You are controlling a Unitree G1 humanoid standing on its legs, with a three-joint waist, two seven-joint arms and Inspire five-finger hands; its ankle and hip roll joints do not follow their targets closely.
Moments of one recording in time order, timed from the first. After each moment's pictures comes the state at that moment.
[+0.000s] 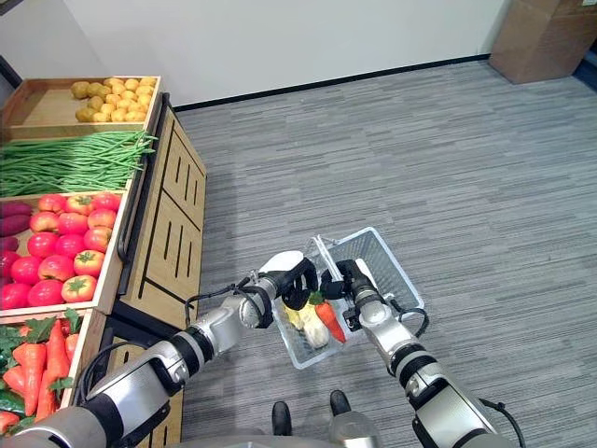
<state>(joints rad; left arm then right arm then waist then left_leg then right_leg) -0.59 0.22 -0.83 0.69 0.37 0.07 0.09 -0.42 -0.37 0.54 0.76 0.25 0.08 -0.18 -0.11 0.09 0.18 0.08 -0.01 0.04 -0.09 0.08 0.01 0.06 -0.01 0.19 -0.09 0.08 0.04</state>
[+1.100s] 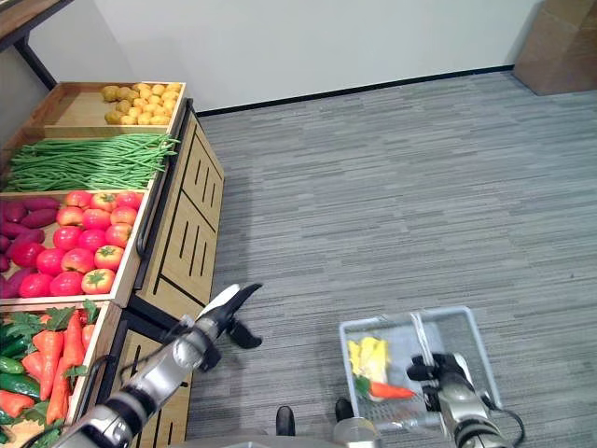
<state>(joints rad) -0.10 0.40 -0.47 0.67 0.21 0.05 0.02 -0.05 -0.46 0.10 1.10 0.21 0.11 -0.13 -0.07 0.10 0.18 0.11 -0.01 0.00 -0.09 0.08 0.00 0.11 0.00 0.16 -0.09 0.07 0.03</state>
